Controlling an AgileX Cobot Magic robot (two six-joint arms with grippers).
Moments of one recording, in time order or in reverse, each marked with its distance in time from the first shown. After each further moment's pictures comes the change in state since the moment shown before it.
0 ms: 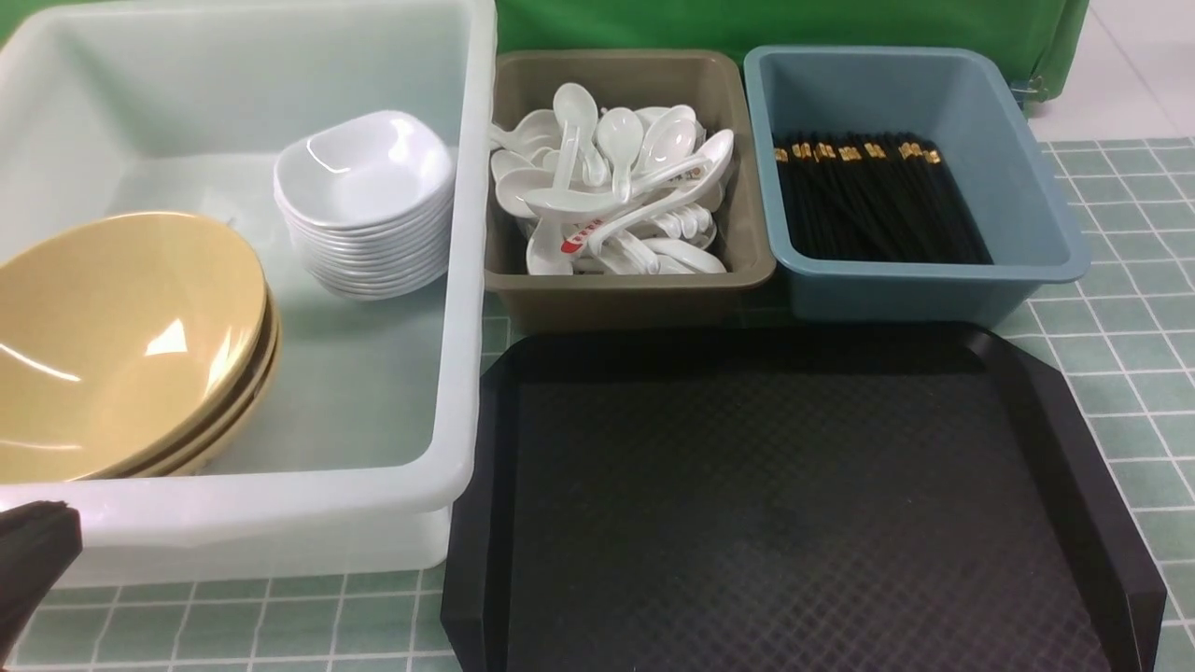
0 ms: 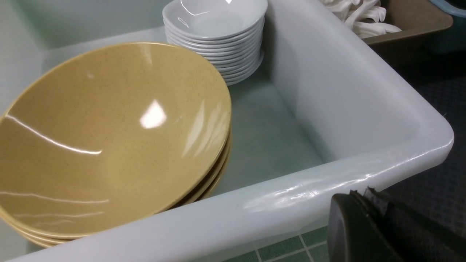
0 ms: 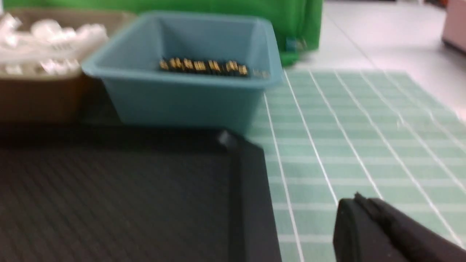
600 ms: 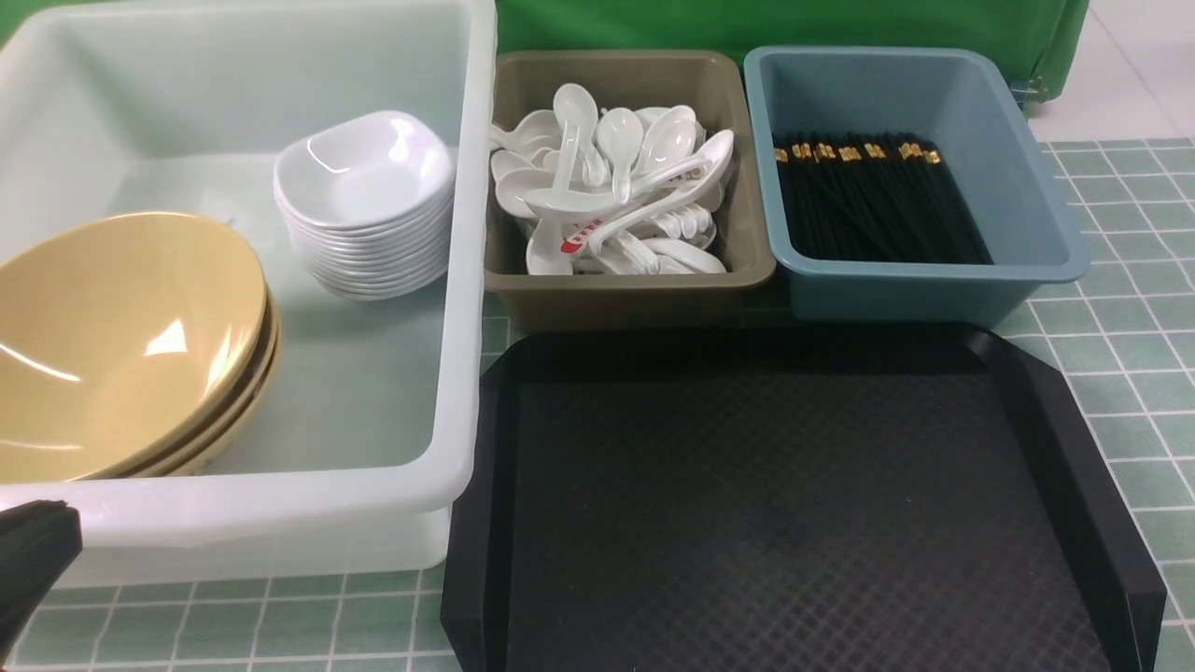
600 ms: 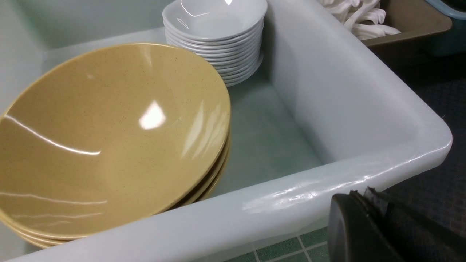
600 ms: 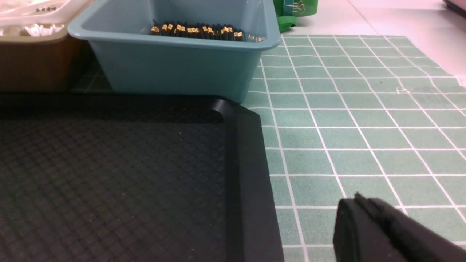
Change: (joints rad) right arm -0.004 0.000 0.000 -0.001 0.052 0.000; left arm 0.000 -0.001 0.000 0.000 -0.001 -0.006
